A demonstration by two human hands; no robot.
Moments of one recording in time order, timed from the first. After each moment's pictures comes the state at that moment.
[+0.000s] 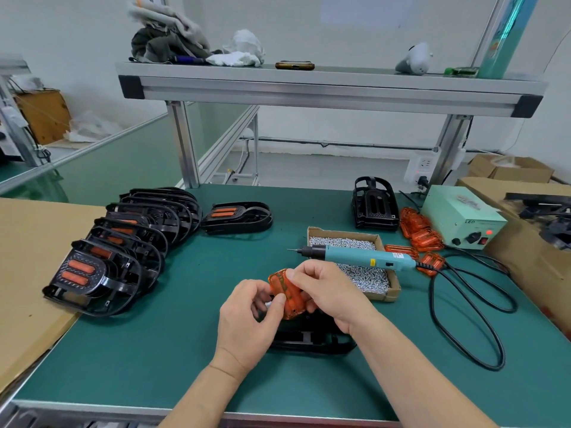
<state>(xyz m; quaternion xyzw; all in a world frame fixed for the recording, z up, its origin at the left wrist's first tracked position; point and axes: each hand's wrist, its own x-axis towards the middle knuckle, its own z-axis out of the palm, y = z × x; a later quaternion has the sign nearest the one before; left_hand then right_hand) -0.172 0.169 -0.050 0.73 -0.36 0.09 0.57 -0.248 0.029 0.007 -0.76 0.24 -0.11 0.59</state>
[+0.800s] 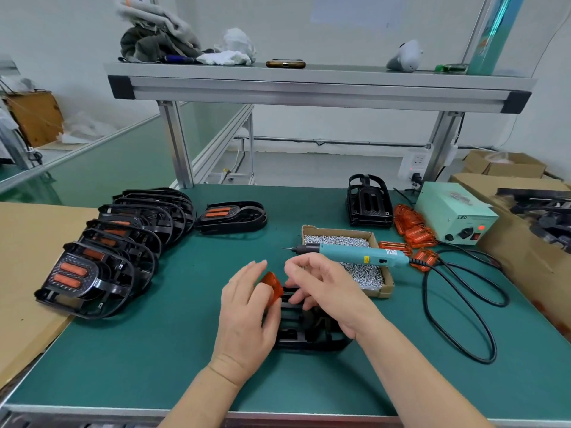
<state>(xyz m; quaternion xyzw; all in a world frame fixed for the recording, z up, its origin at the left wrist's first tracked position) -0.168 0.167 -0.060 0.72 -0.49 0.24 0.42 -0.270 0.032 0.015 -0.72 0.20 -0.15 0.65</state>
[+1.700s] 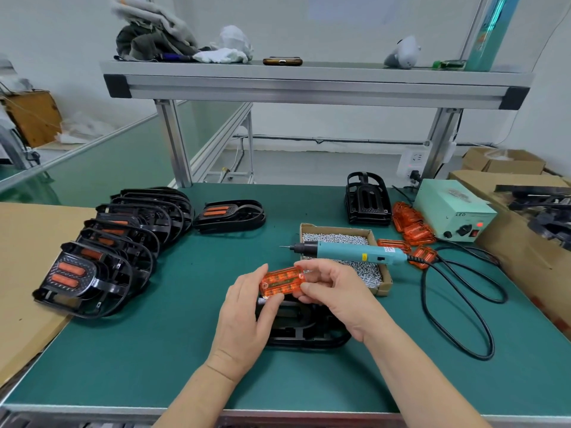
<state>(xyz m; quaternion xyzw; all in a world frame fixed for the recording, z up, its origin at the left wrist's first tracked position) -0.176 0.170 -0.051 0.76 -0.44 0.12 0.47 -0.282 0.019 0.001 -0.68 0.21 -0.17 0.68</state>
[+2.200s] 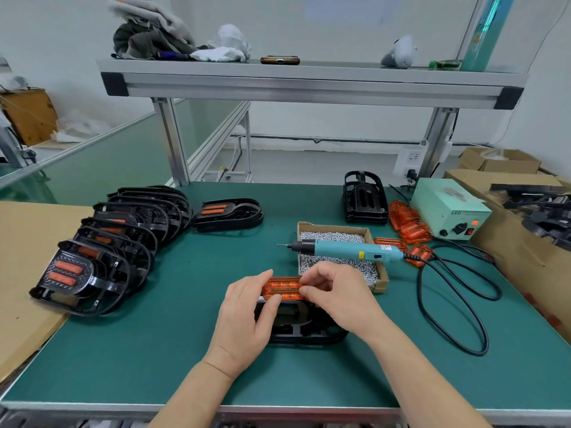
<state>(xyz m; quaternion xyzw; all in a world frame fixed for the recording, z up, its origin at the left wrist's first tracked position) -0.175 0.172 -0.053 0.76 -0.45 0.11 0.46 -0.288 0.011 -0.006 -0.85 0.23 -0.19 0.43</state>
